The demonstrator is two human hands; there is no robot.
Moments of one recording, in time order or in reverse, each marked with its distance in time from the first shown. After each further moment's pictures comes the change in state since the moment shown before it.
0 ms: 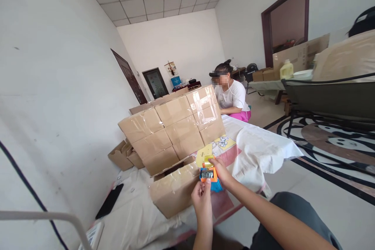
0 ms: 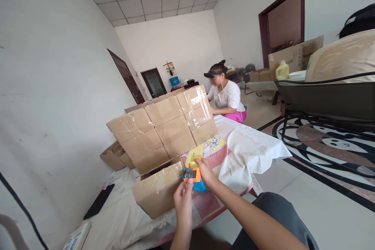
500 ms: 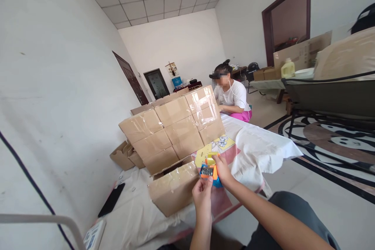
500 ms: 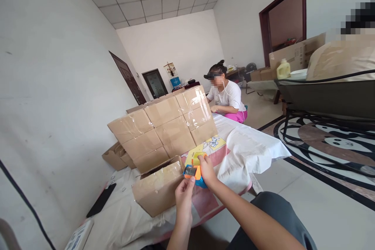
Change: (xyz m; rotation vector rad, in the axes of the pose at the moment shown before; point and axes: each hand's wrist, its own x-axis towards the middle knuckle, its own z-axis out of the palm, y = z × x) left_hand -0.002 -0.001 0.010 -0.036 -0.103 -0.030; right_hand -0.004 -0.015 -0.008 -0.109 0.169 -0.154
